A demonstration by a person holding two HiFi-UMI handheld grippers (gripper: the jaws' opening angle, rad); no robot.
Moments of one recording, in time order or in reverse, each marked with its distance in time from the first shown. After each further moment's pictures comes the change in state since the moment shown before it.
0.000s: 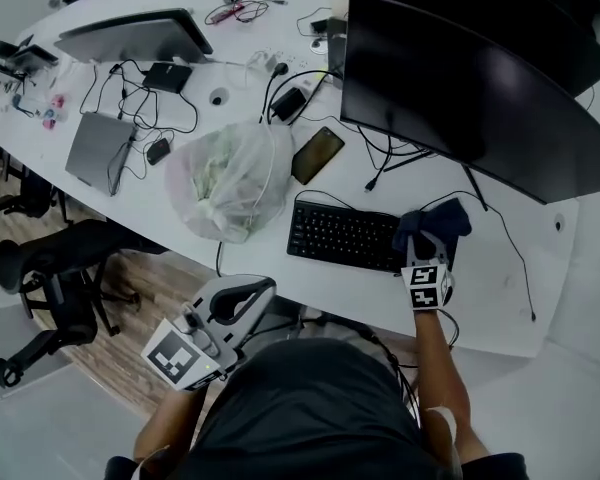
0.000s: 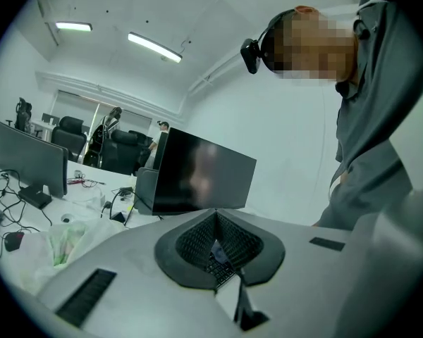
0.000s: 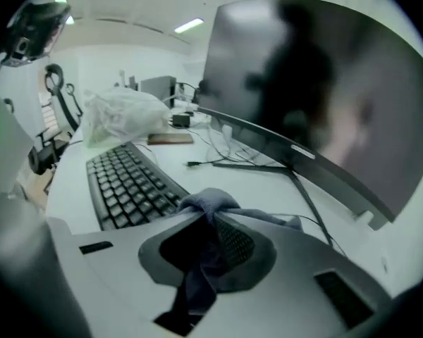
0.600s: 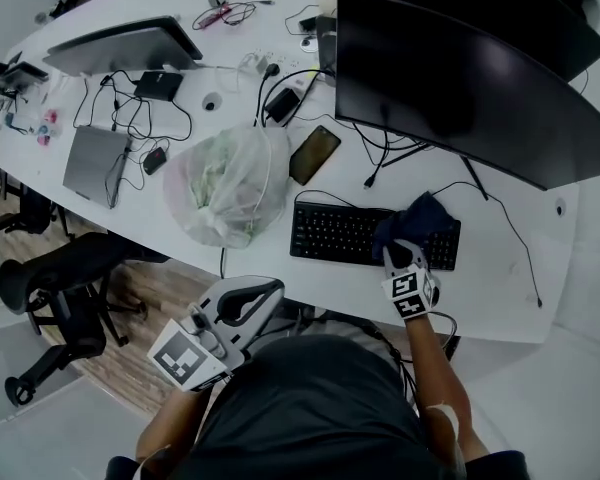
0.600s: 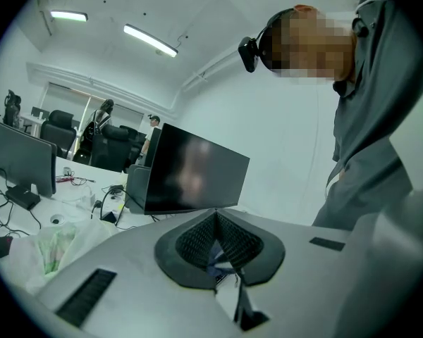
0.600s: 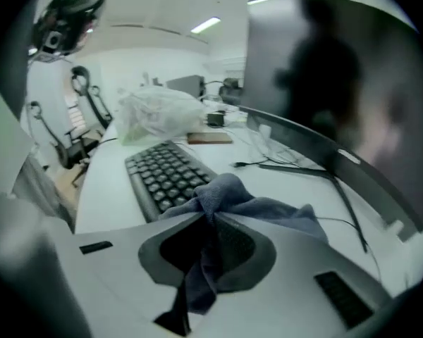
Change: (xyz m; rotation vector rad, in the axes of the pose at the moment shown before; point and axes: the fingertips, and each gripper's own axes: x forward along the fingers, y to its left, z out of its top) left arm 0.007 0.002 0.003 0.004 0.031 -0.068; right arm -0.008 0.074 0.005 -0.070 0.015 0.162
